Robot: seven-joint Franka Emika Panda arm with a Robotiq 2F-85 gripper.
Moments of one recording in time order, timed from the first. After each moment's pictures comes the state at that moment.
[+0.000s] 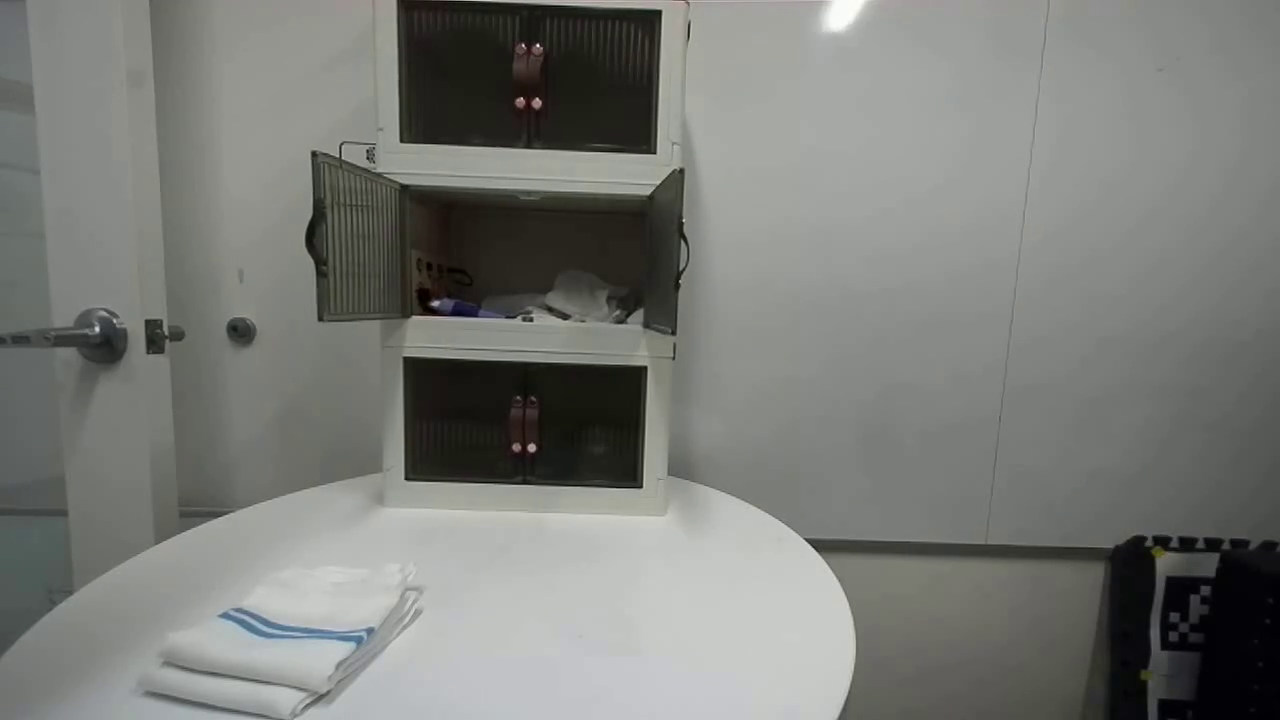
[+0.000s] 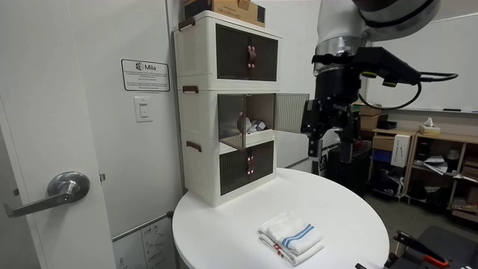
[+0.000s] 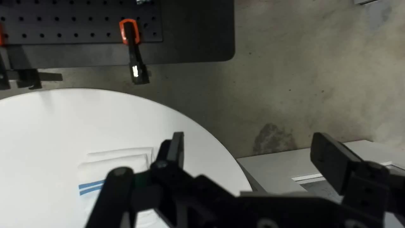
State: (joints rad) arm 0.21 -0.74 0.19 -2.76 0.38 1.93 0.23
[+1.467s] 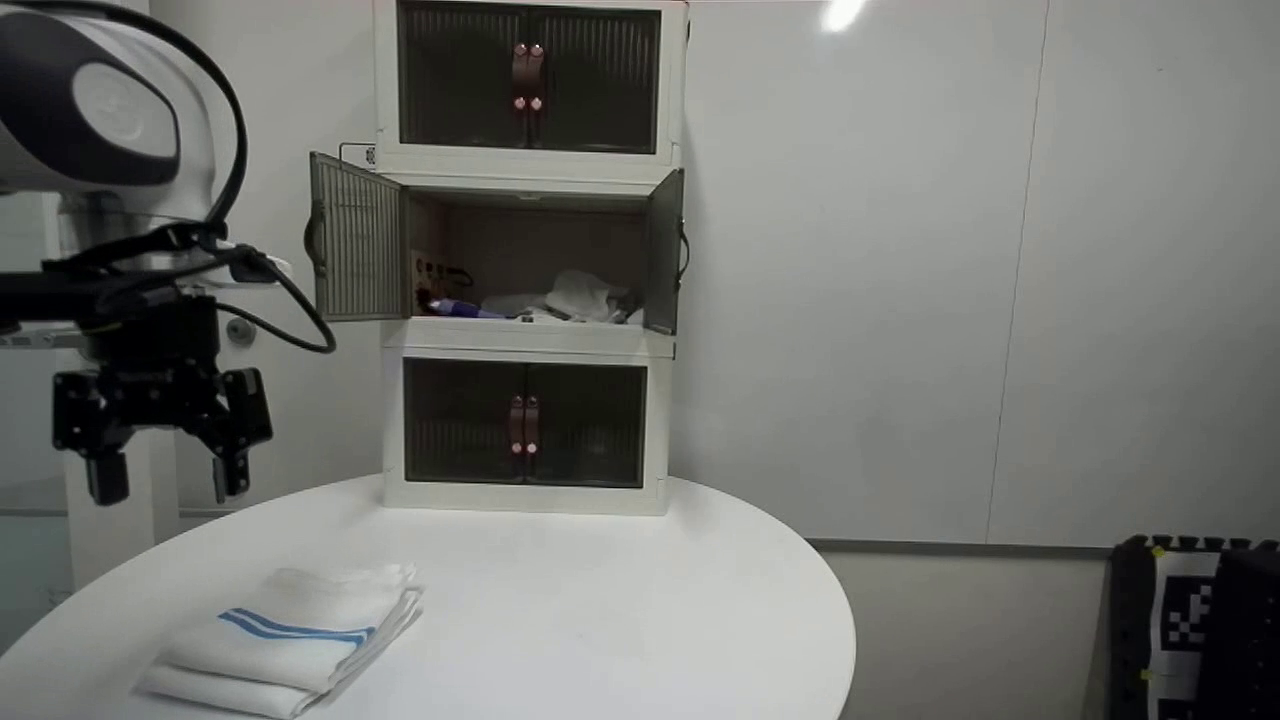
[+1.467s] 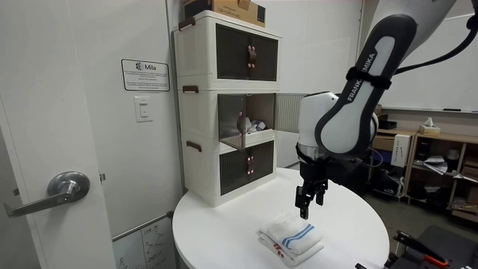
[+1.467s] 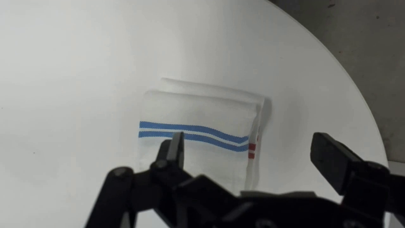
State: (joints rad) arm 0.03 0.04 0.09 -2.77 -0.20 2.82 0.13
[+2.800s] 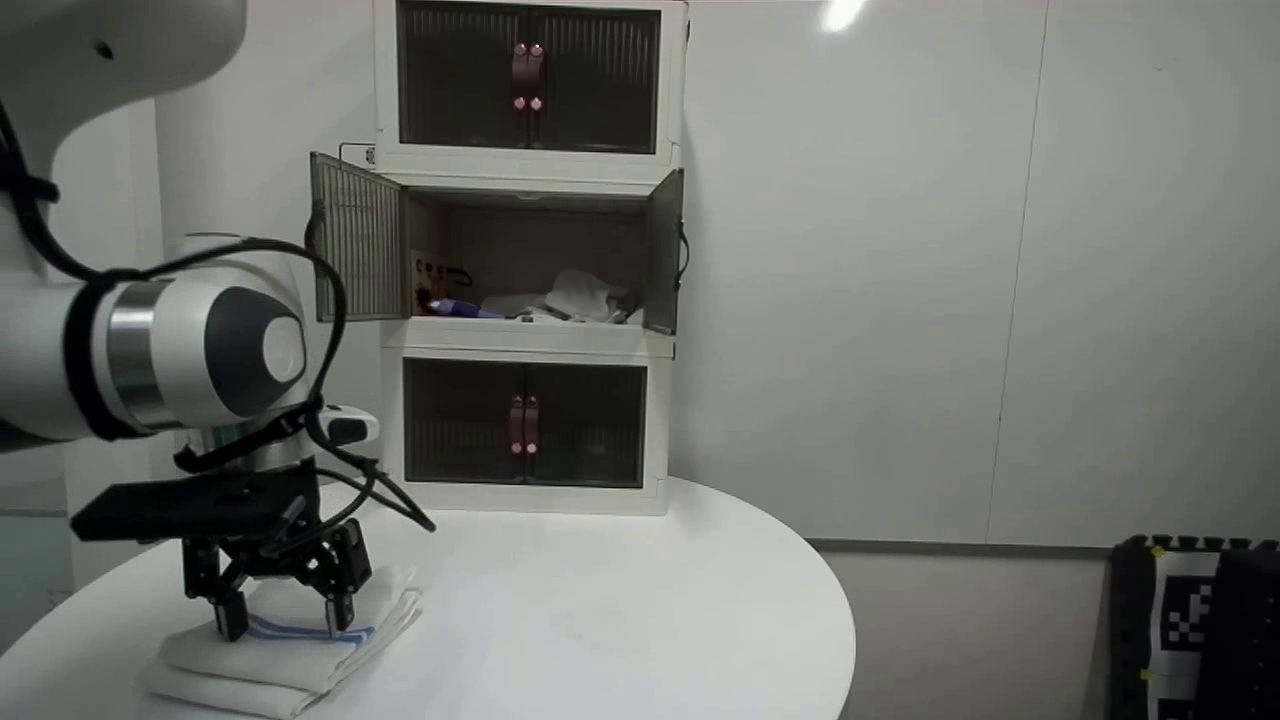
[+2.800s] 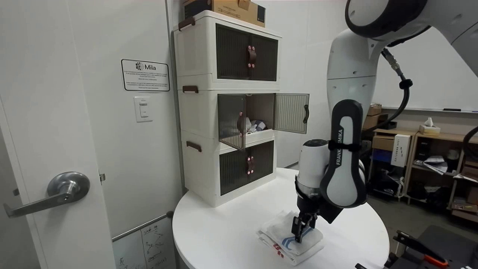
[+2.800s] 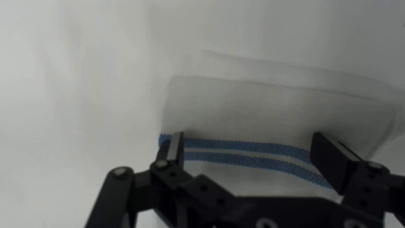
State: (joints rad) arm 0.11 0.61 -0.17 -2.52 -0.52 3.24 0.30
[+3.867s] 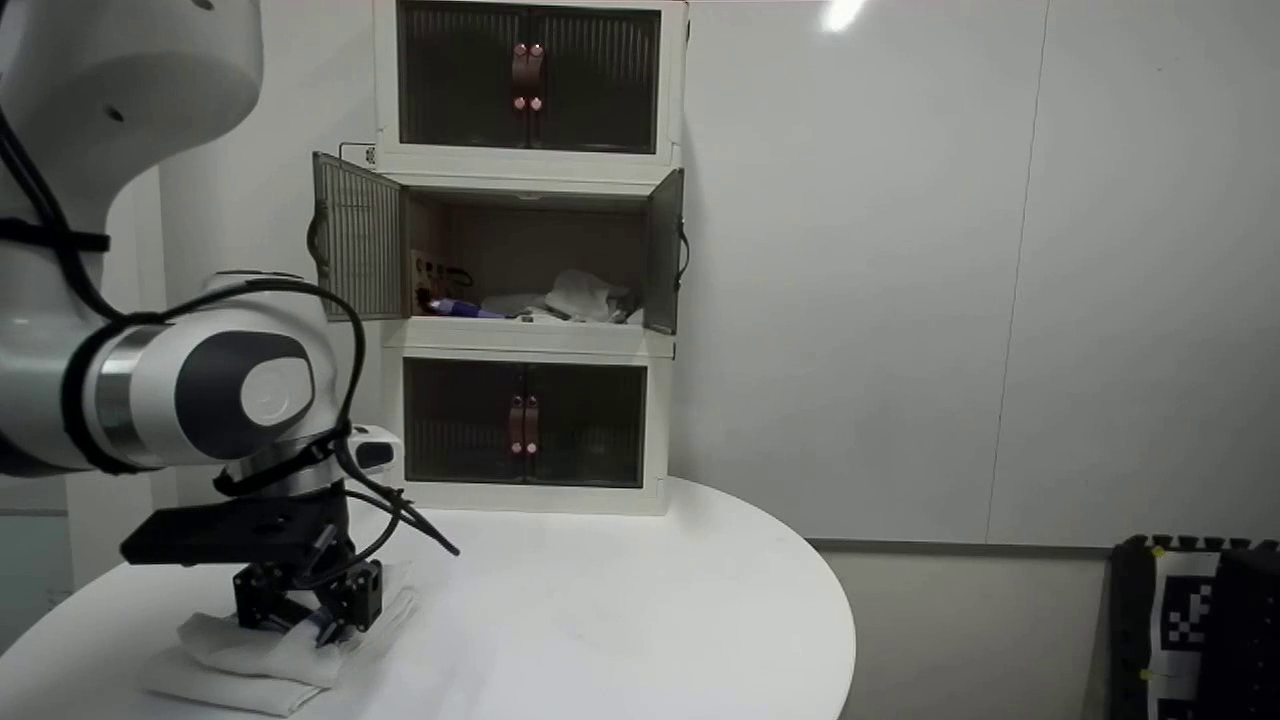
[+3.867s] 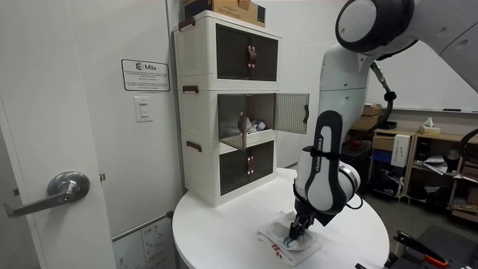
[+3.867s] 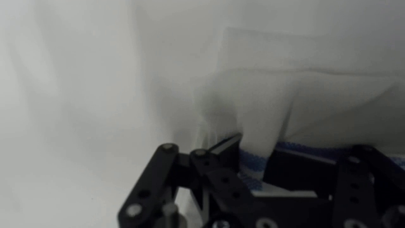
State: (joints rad) arm 0.08 0.70 -0.11 -2.46 -0.21 3.28 0.05
